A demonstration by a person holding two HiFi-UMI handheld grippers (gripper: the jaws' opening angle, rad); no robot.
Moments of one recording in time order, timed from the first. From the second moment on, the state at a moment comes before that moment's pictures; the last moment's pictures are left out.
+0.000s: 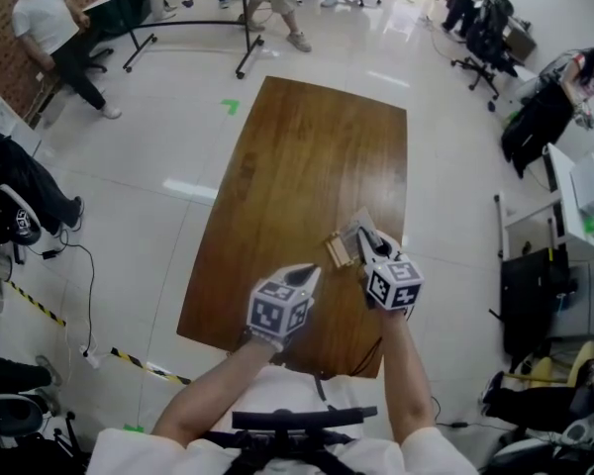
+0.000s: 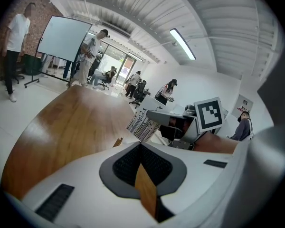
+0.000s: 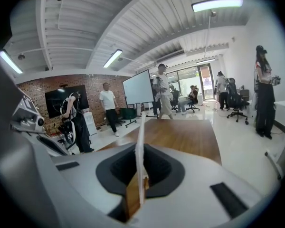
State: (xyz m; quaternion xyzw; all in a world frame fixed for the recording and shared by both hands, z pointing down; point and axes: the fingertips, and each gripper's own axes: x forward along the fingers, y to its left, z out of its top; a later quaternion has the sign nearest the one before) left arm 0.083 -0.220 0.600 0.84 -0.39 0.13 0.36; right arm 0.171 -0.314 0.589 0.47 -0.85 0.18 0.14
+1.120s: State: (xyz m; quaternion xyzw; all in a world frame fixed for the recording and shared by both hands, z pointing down) left arm 0.041 -0.162 0.539 0.88 -0.37 0.10 0.26; right arm 0.185 -0.152 0.512 0.57 -0.77 0.28 -0.09
